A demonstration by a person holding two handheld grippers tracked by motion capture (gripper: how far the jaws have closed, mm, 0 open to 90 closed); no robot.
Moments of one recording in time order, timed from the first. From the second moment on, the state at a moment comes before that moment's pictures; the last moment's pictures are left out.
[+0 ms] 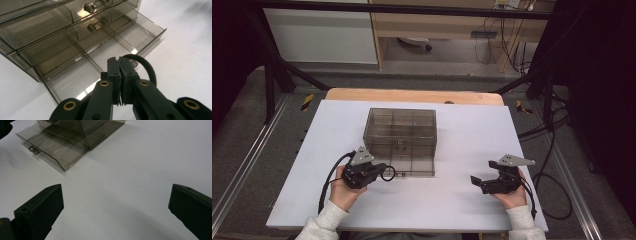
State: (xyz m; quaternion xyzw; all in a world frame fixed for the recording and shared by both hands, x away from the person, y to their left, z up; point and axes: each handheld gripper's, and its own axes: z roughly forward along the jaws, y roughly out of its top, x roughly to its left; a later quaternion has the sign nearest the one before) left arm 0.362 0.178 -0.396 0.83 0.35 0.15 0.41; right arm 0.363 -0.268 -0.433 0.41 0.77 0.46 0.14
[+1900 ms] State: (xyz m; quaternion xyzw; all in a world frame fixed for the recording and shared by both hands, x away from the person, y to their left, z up) left arm 0.377 0.131 -0.387 0.84 0.33 0.14 0.41; right arm 0.363 -0.268 -0.433 0.41 0.77 0.46 0.14
